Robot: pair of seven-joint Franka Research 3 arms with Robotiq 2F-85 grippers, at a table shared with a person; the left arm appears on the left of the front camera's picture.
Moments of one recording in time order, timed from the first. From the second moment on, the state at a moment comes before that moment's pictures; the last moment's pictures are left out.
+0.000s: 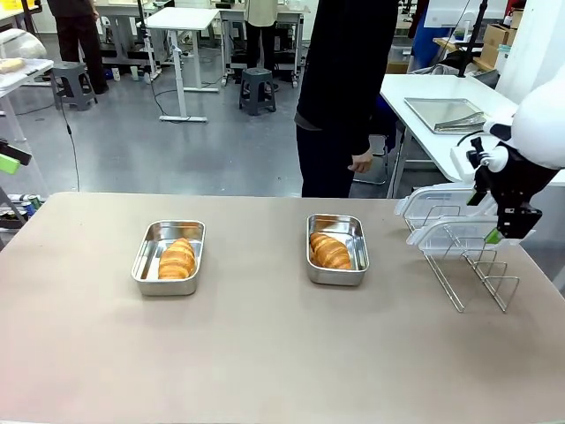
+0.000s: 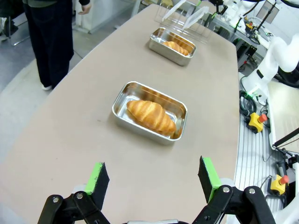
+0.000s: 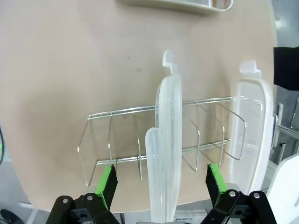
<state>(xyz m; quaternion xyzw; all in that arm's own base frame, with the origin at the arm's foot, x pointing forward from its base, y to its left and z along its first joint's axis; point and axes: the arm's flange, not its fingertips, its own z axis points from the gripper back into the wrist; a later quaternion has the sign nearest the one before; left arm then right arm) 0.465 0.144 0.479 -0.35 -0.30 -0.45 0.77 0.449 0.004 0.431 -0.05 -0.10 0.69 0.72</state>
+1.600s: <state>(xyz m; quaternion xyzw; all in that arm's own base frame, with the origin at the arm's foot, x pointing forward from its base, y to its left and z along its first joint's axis) 0.465 0.144 0.479 -0.35 -0.30 -0.45 0.77 0.441 0.010 0.526 -0.10 -0.14 0.66 0.73</state>
